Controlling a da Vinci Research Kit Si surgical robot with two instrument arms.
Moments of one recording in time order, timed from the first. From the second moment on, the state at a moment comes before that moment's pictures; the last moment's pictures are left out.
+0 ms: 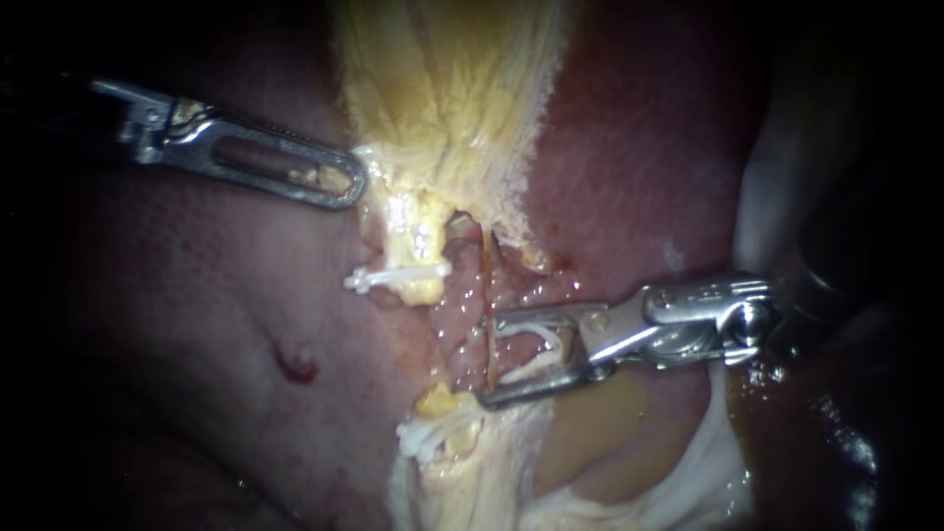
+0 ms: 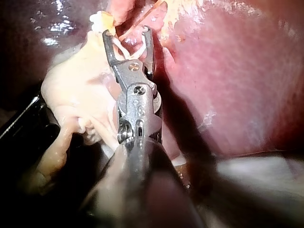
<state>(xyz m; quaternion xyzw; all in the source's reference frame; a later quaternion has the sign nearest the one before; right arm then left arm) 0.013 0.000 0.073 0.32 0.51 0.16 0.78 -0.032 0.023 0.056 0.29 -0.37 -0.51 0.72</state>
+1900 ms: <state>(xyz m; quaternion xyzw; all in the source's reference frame) 0.015 -0.002 0.068 0.46 0.58 0.18 0.65 -0.032 0.023 0.056 0.29 -0.37 -0.51 0.72</state>
